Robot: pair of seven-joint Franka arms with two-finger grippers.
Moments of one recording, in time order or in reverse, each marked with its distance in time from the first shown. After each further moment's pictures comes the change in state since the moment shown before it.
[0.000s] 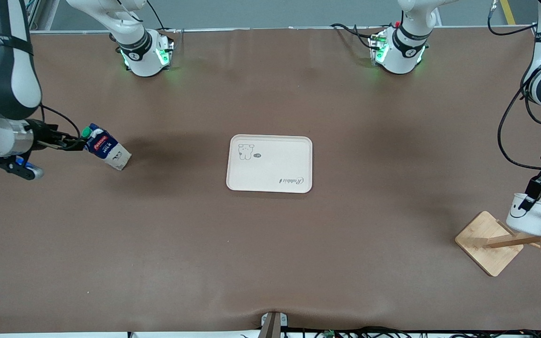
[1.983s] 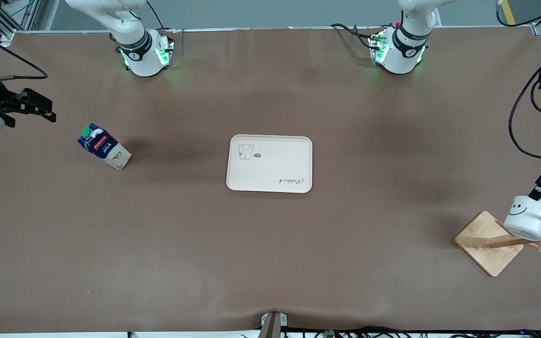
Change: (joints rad) left arm 0.022 -0.042 0.025 -0.029 0.108 -0.028 -0.158; right arm 0.062 -0.224 0.000 0.136 -0.011 0.065 -0.534
